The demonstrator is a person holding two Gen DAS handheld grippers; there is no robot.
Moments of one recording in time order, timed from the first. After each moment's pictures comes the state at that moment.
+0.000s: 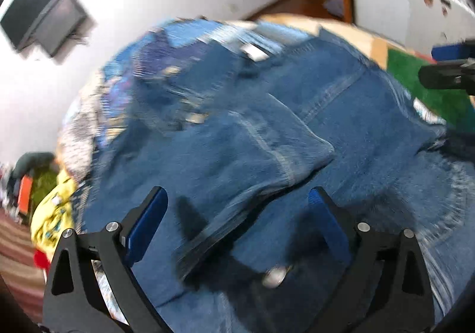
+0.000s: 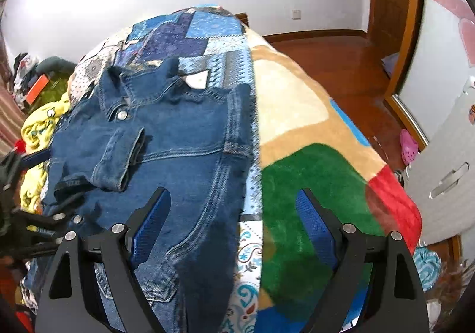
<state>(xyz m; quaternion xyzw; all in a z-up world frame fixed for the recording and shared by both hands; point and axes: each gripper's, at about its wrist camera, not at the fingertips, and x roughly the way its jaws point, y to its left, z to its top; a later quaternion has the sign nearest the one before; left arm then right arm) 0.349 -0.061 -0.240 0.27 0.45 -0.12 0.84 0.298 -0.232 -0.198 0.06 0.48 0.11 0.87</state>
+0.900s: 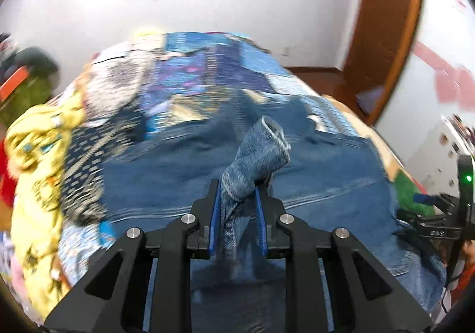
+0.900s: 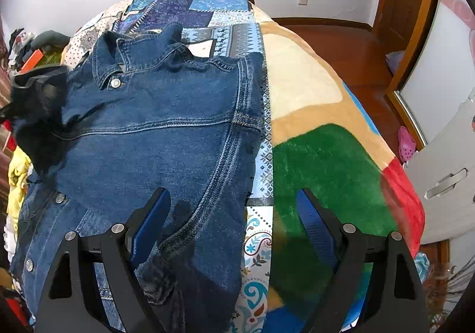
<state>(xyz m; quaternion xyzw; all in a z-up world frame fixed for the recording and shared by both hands) 0.334 0.093 -0.155 -0.02 0.39 -0.05 0.92 0.301 -0.213 -0.219 0.01 0.52 0.09 0.85</state>
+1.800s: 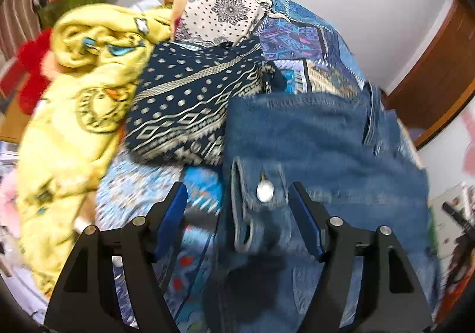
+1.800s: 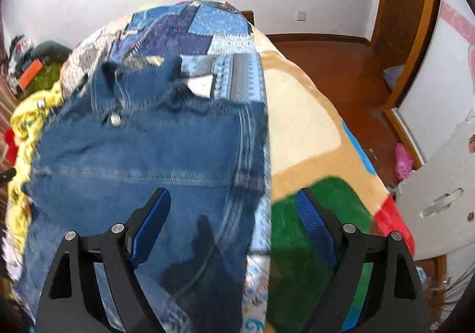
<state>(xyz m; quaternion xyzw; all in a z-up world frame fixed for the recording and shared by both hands) 0.337 0.267 -0.213 -0.17 0.47 0.04 0.86 0.347 -0.210 -0.189 0.04 0.48 0.10 0.87</state>
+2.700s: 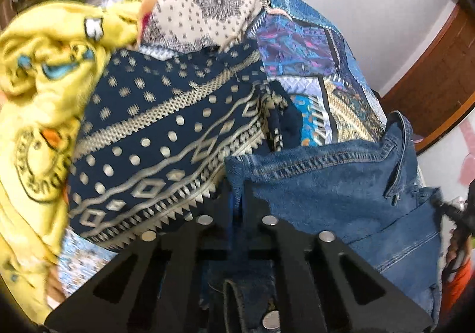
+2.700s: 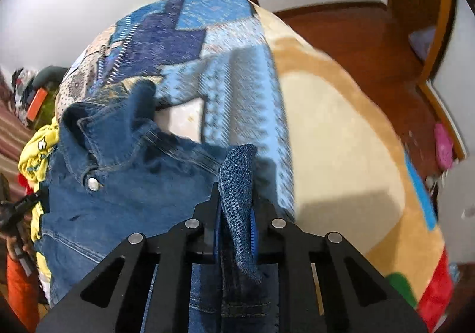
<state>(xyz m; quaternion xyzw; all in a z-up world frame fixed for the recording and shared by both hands) 0.444 0.280 -0.249 -0.18 0.48 0.02 0.86 0.450 -0.210 -0.218 0.11 0.52 0.14 0.84</state>
